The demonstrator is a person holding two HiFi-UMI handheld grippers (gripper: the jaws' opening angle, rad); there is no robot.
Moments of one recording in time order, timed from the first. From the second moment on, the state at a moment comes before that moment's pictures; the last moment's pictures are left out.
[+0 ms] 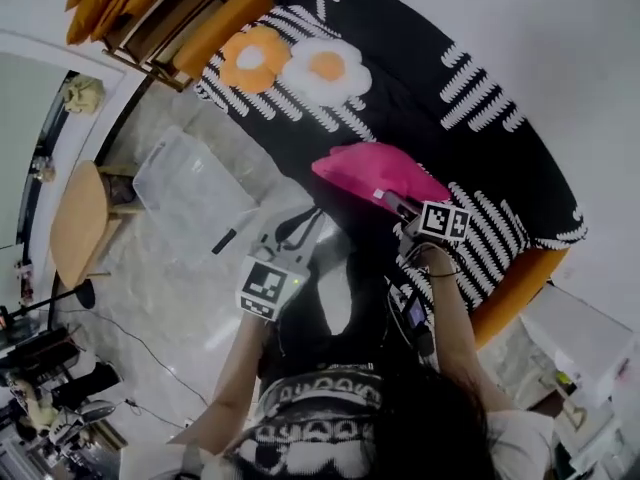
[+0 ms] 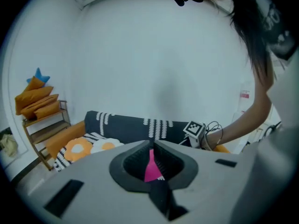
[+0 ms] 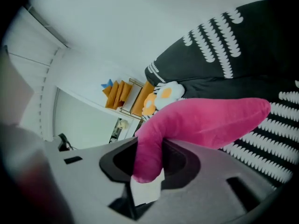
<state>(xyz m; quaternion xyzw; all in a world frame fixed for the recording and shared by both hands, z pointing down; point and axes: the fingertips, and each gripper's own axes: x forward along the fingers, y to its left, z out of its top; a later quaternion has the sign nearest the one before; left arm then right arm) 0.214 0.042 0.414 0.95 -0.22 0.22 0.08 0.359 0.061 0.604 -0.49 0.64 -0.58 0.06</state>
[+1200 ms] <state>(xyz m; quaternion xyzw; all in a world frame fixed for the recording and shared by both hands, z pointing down) -0.382 -0.007 0.443 0.78 -0.58 0.15 0.17 -0.344 -0.134 0.577 -0.15 0.83 -0.49 -0.23</state>
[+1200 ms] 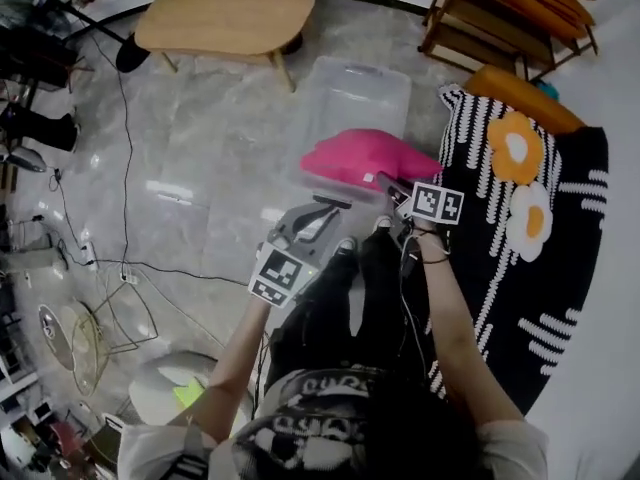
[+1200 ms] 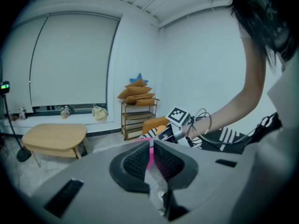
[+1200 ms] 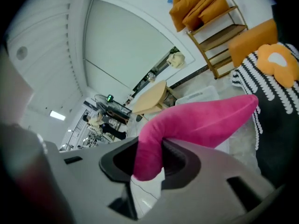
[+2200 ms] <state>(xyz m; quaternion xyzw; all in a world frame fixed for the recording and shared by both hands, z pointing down) -0.364 -0.033 0.435 0.80 -0.56 0.17 0.13 -0.356 -0.255 0.360 -0.23 0.94 0.15 -0.19</state>
